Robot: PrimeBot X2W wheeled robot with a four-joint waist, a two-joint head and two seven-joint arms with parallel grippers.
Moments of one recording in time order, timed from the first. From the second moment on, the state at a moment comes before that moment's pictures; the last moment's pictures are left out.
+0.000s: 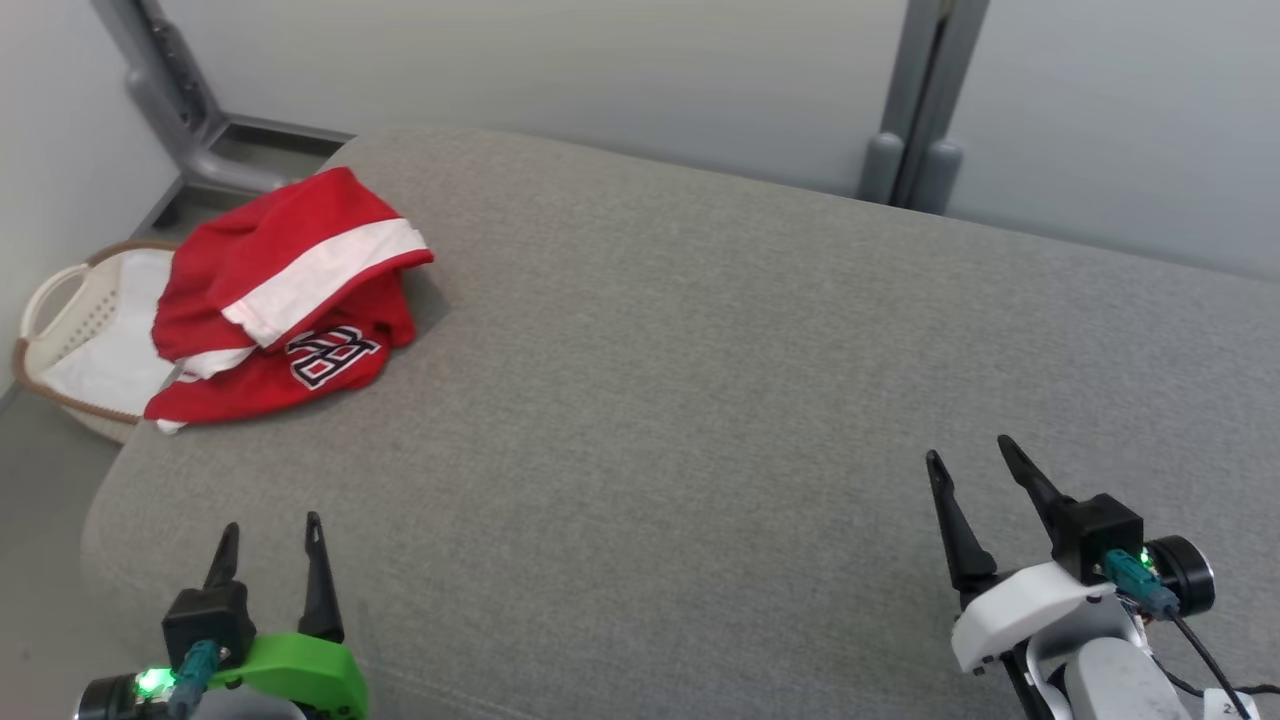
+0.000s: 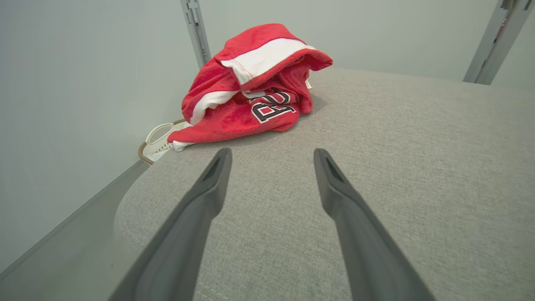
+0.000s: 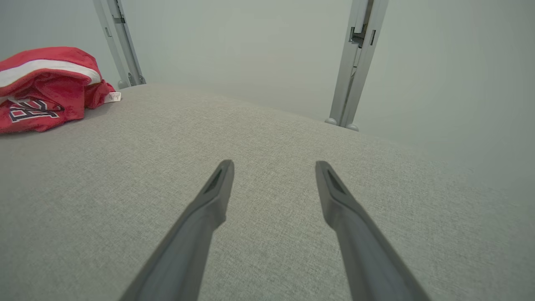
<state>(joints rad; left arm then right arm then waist) -0.09 0.07 0.06 0.44 -0.07 -0.05 -0.26 -0.14 -0.05 0.00 0.34 0.04 0.13 -0.26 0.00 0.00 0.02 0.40</state>
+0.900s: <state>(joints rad) -0.20 0.05 0.18 0.51 -0.19 -0.10 -0.26 -0.20 -0.07 0.07 0.34 0.02 0.13 -0.26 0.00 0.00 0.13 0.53</state>
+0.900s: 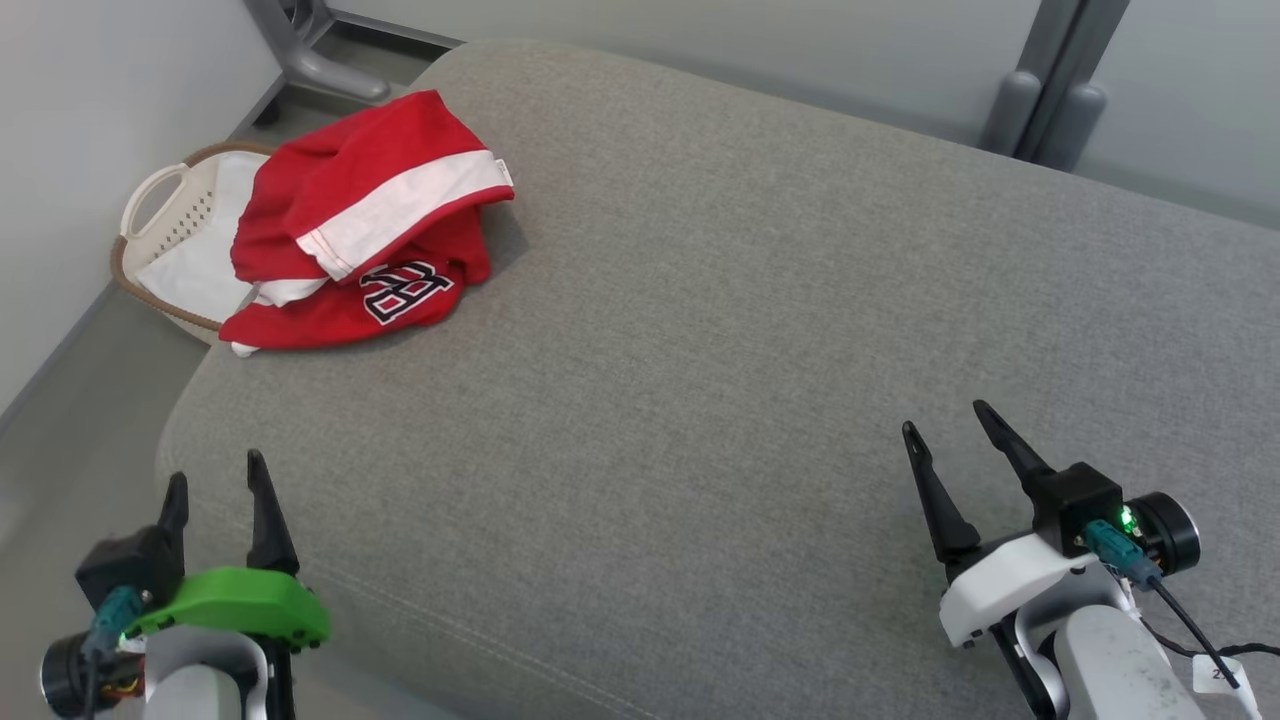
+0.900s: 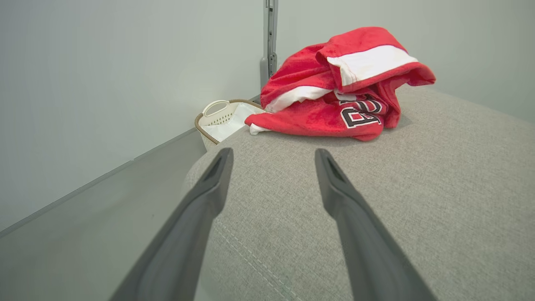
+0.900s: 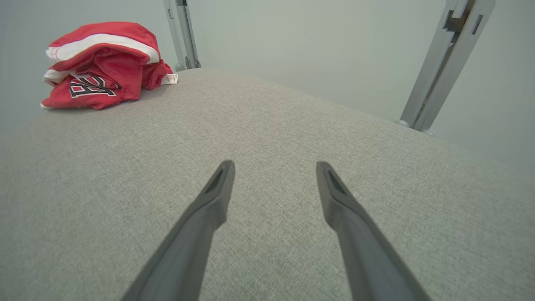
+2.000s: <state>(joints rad) -0.85 0.39 0.08 1.09 -0.25 -0.13 -0.25 -0.38 -0.11 0.14 0.21 -0.04 0.13 -0.26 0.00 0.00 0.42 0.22</state>
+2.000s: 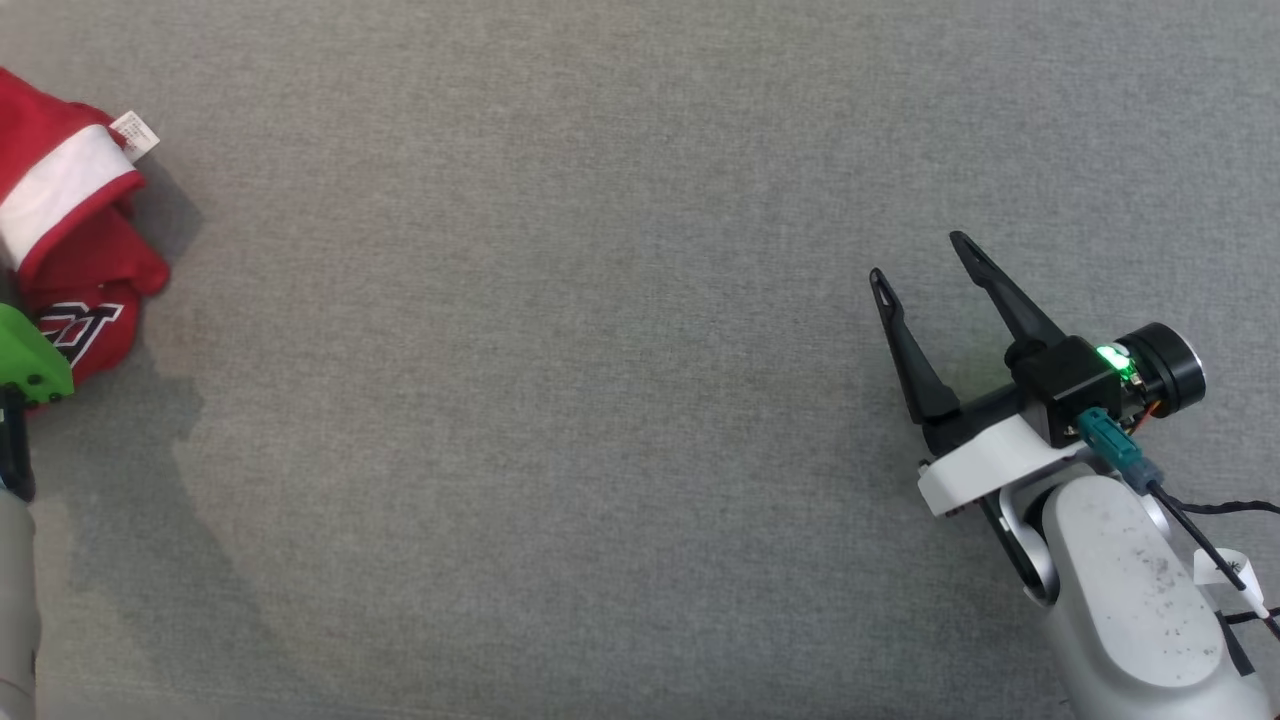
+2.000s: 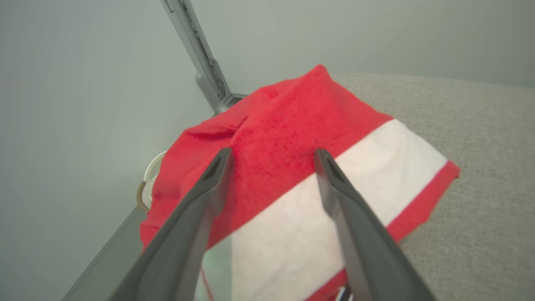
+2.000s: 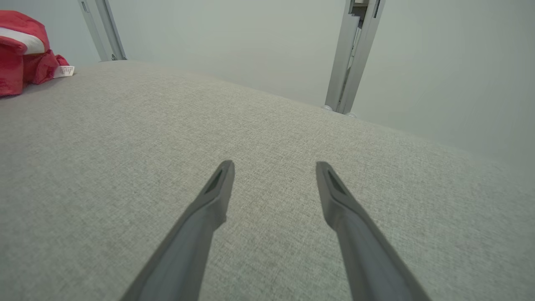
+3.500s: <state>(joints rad) -0.74 0.15 -0.41 0.44 -0.45 -0.13 -0.26 -0.23 -0.05 0.09 0.22 0.04 0.13 -0.26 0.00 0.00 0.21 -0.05</state>
